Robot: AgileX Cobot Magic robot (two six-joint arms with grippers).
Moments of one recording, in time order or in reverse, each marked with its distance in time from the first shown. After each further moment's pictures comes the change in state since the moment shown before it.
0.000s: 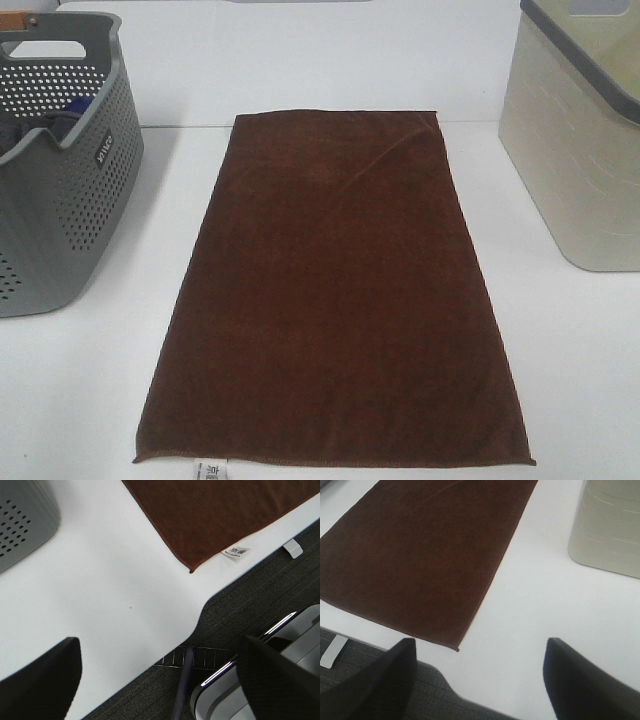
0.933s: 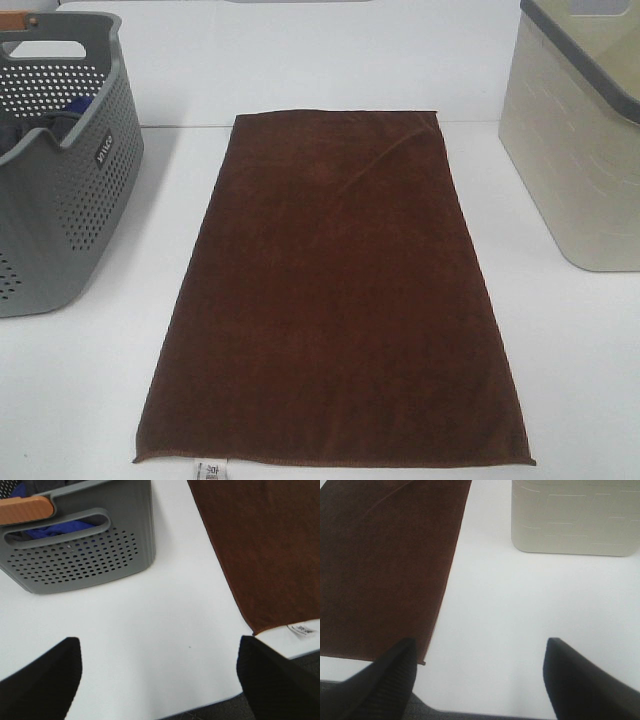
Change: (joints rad) left arm 0.354 -0.285 0.000 0.001 -0.002 0.000; right arm -0.256 -0.005 0.000 0.006 0.000 0.000
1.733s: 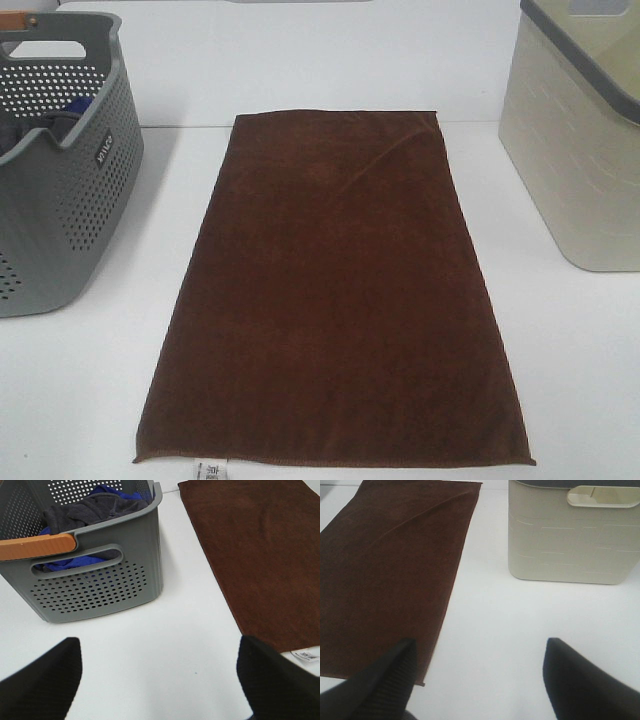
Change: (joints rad) left arm 0.004 -0.163 0.001 0.006 0.000 0.000; right arm 0.000 -0.135 0.000 0.002 0.000 0.000
